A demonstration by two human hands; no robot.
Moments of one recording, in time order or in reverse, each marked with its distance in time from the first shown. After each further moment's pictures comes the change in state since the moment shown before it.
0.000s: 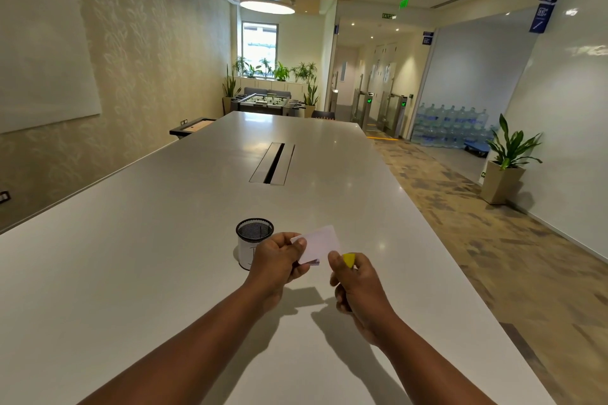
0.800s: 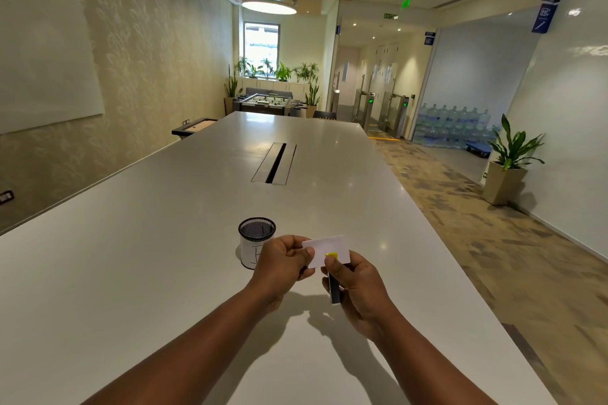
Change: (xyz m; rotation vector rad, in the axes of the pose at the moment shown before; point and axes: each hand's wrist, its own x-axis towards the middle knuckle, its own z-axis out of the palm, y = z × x) left_hand -0.006 -0.003 -0.002 0.167 -0.042 0.068; right_hand 0.004 -0.002 0.004 0.227 -0.125 0.032
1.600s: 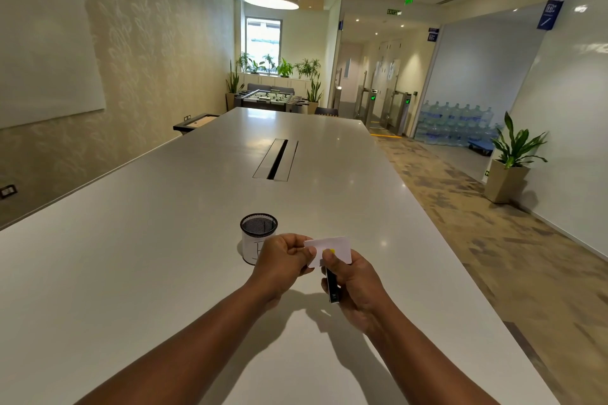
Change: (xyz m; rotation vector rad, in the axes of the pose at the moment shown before) left_hand -0.001 -0.003 -0.003 0.039 -0.032 0.024; right_hand 0.006 0.006 0.007 0.022 0.048 0.071
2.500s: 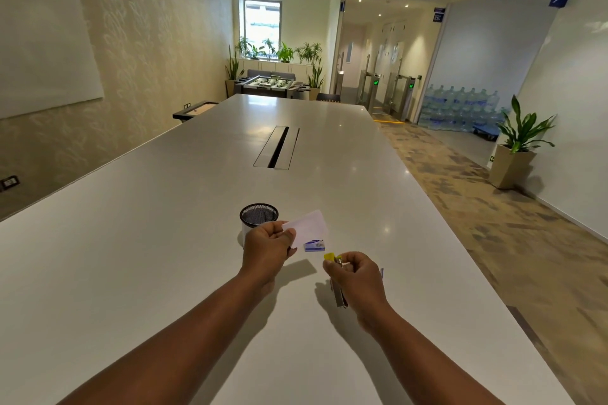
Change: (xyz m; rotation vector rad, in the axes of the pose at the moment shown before) left_hand 0.024 -0.011 -0.013 -0.084 0.277 -0.052; right_hand 0.020 0.034 -0.022 -0.449 0.307 -0.051
